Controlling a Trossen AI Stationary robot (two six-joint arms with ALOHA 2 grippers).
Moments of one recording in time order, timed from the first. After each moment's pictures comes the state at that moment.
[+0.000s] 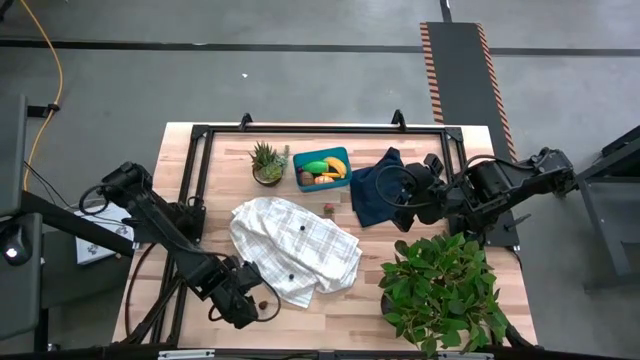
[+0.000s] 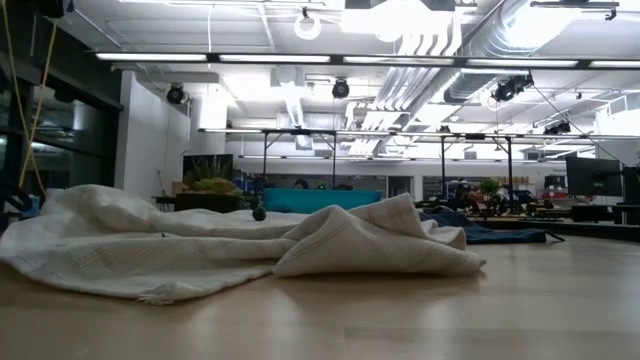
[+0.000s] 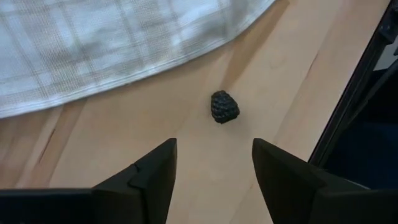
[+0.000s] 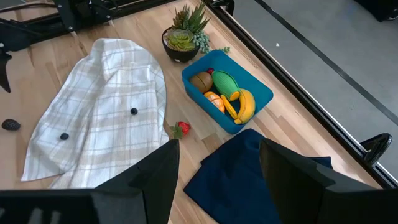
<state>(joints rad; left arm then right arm) -0.69 1.56 1.00 -0.69 -0.15 -1.29 0.36 1.29 1.56 -1.23 0.67 0.67</state>
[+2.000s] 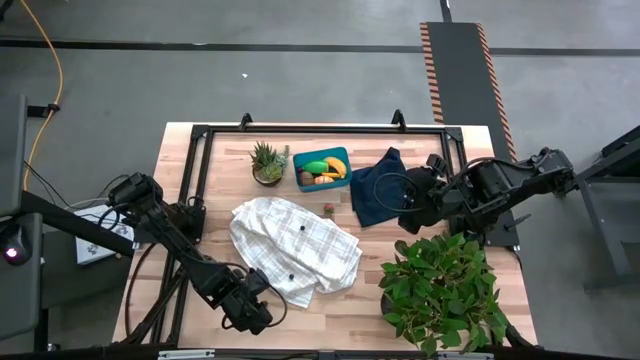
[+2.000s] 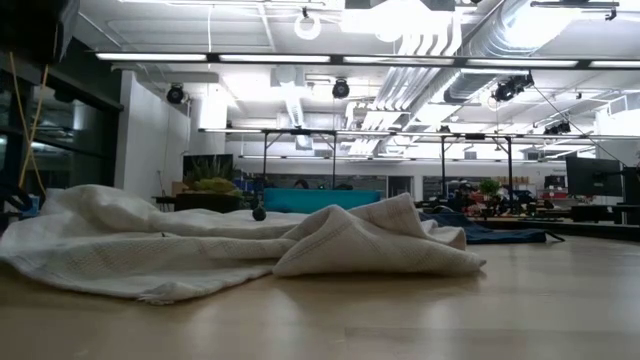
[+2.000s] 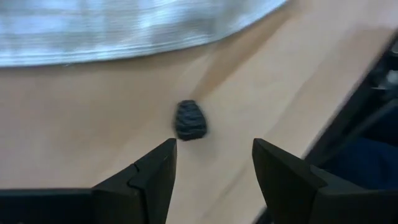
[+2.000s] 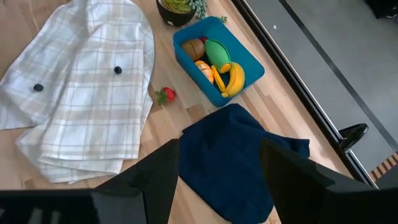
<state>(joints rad) -0.69 1.69 1.00 -0.51 -0.13 -1.52 0.36 1.29 1.56 -1.36 0.62 0.62</state>
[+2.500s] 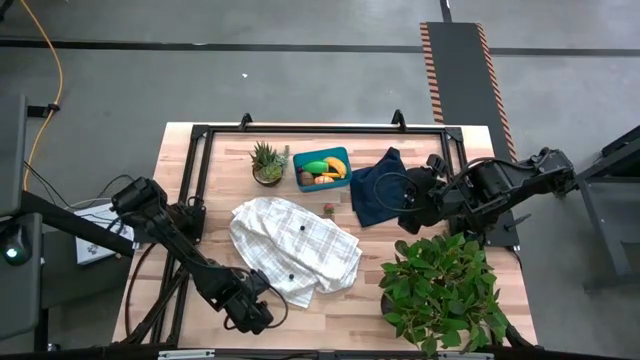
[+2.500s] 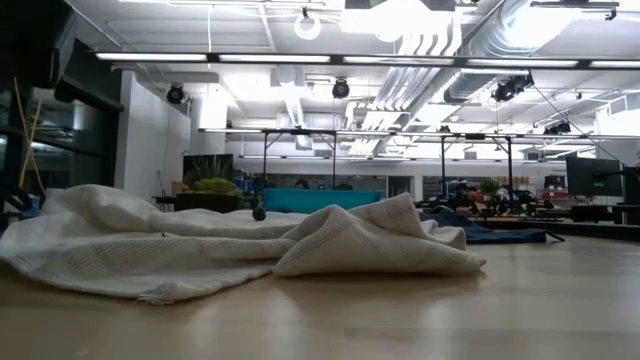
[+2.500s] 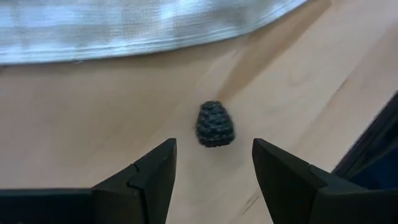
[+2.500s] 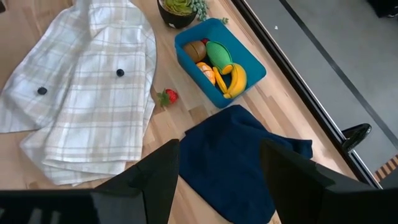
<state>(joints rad) -0.69 1.74 1.00 -0.52 -0.13 -1.52 0.36 1.29 1.56 -1.36 0.62 0.63</state>
